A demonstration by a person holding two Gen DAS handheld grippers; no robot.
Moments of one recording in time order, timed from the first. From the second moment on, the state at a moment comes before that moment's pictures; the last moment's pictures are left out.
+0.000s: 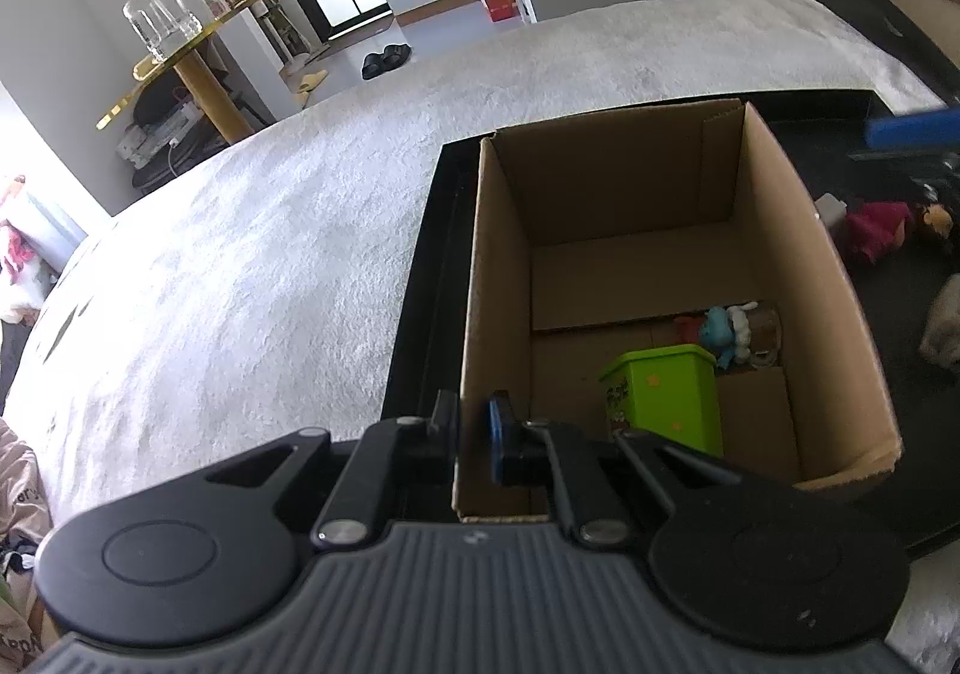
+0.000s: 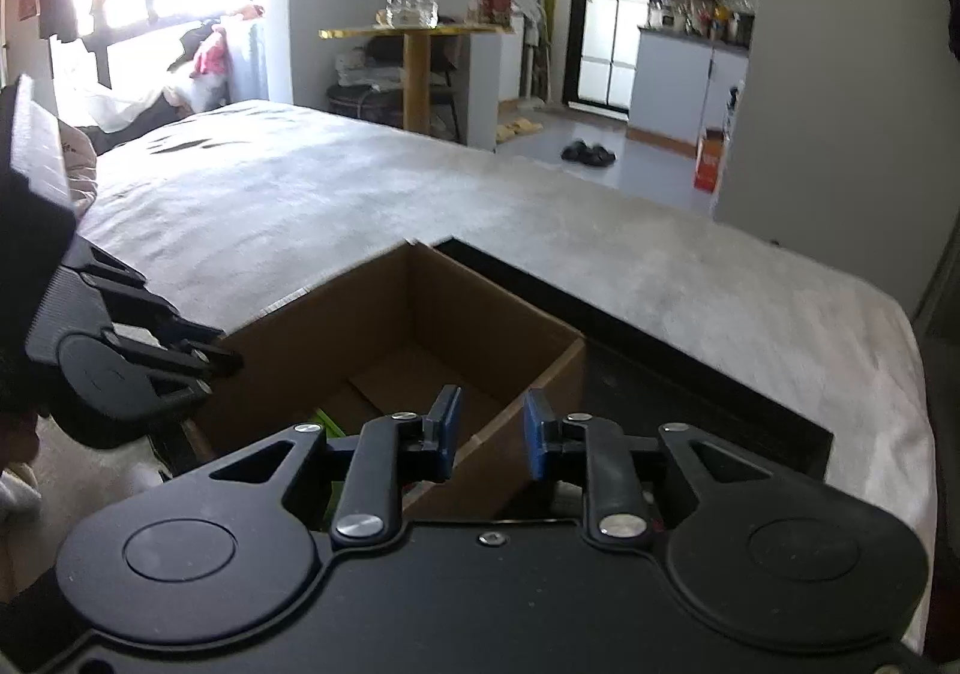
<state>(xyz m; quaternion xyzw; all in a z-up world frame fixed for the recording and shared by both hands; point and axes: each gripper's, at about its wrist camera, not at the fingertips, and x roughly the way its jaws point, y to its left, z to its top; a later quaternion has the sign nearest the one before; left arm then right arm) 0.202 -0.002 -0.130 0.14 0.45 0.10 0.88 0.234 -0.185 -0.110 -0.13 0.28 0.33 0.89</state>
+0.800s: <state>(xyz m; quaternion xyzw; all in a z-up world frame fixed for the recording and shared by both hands) 0.200 0.002 -0.129 0.13 0.45 0.10 0.88 0.244 -0.220 -0.177 -0.16 0.46 0.29 0.82</state>
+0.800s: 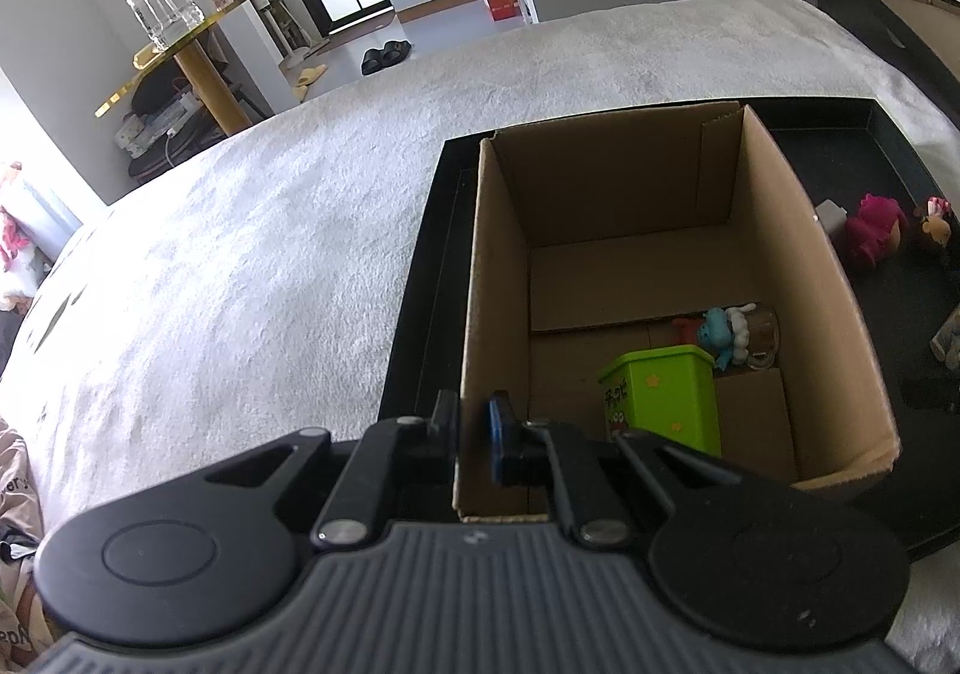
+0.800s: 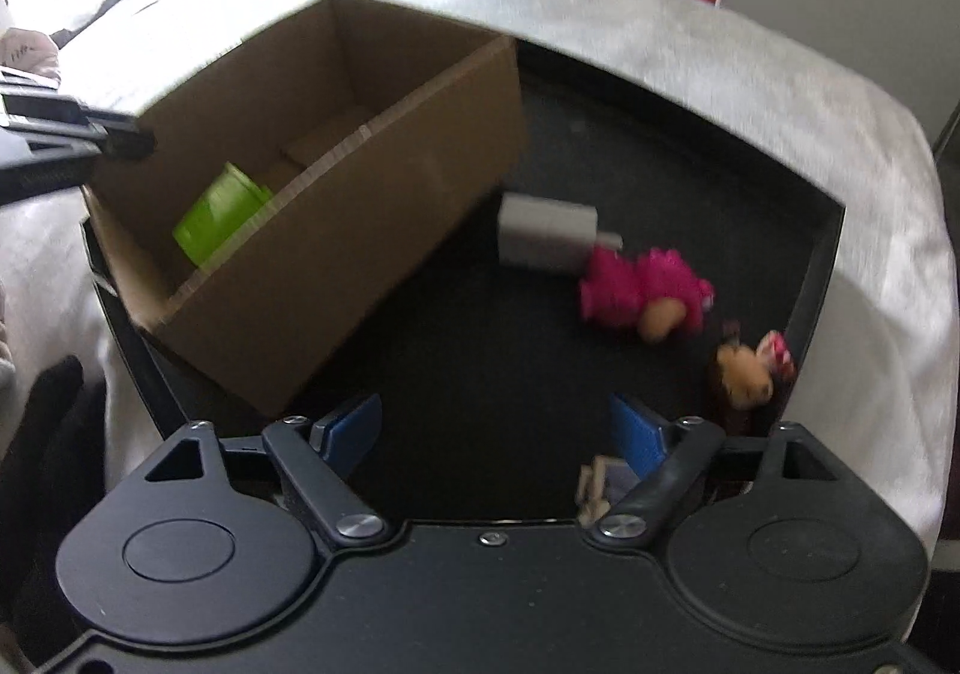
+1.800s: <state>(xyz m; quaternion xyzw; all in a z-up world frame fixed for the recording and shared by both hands) 0.201 0.004 -0.128 0.12 0.45 0.10 0.88 0.241 -0.245 -0.186 -0.20 0.47 0.28 0.81</state>
